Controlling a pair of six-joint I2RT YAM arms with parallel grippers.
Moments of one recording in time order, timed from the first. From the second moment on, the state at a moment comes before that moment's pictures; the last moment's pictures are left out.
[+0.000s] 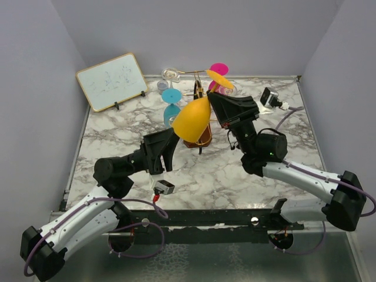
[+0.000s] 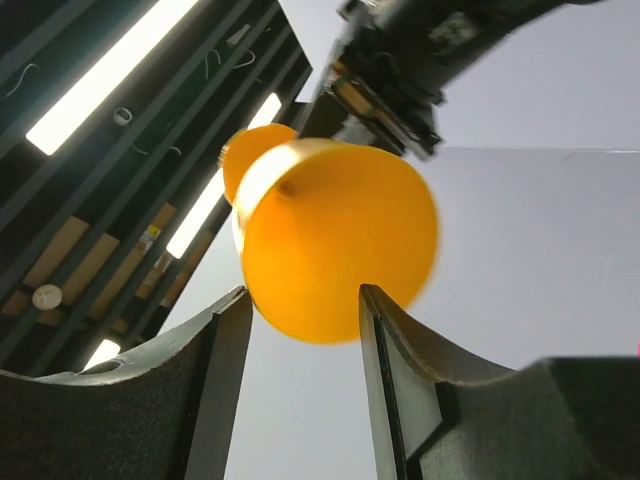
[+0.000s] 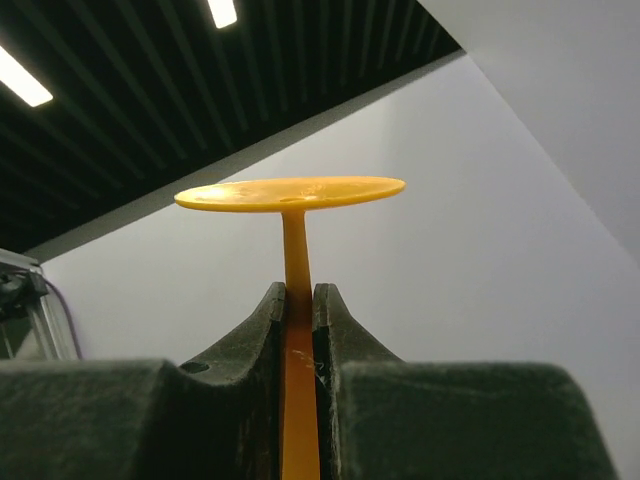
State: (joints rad) left arm -0.70 0.70 0.50 0.87 0.66 1.49; right arm 0.91 1.27 0.85 1.39 0.04 0.88
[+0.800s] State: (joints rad) left arm -0.71 0.69 0.78 0.39 0.30 1.16; right arm 0.91 0.83 0.99 0.60 0.34 0.00
